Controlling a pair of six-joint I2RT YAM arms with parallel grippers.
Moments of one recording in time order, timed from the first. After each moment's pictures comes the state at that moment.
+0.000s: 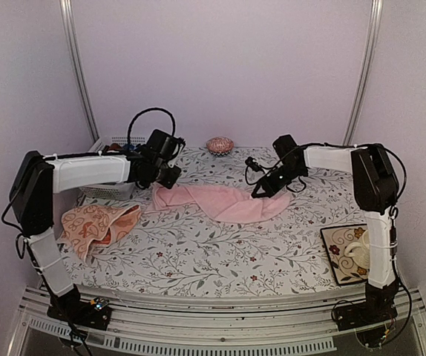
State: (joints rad) left arm -0.64 1.82 1.34 -0.30 -0.49 0.08; right arm 0.43 2.19 1.68 -0.59 -0.57 -0.32
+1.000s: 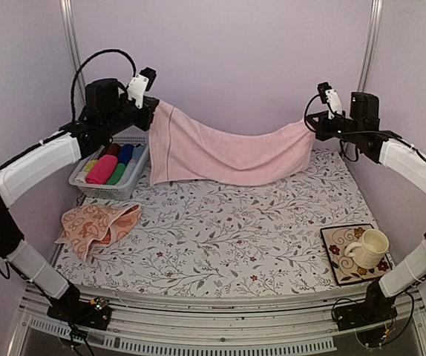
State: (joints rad) left arm -0.46 1.55 1.45 -0.04 -0.08 0.28; right arm 0.22 1.52 1.35 -0.08 -0.28 -0.09
